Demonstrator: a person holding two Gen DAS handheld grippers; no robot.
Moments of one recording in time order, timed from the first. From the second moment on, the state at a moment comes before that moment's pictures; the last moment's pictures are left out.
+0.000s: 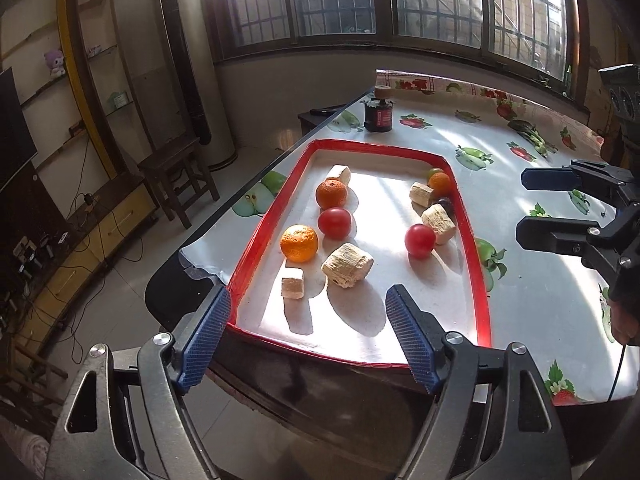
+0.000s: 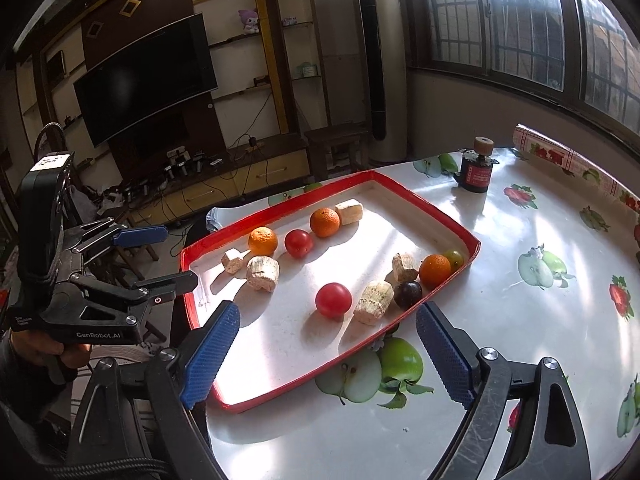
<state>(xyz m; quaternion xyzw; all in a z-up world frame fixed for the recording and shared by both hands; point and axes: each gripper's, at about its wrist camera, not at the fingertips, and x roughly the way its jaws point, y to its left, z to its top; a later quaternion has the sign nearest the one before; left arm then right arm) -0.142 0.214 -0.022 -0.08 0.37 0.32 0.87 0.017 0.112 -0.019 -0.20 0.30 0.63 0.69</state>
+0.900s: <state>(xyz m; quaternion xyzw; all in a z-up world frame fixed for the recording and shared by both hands) -0.162 0.177 -0.001 -0.06 0.34 0.31 0.89 -0.021 0.067 -0.009 -0.26 0.21 0.69 0.65</state>
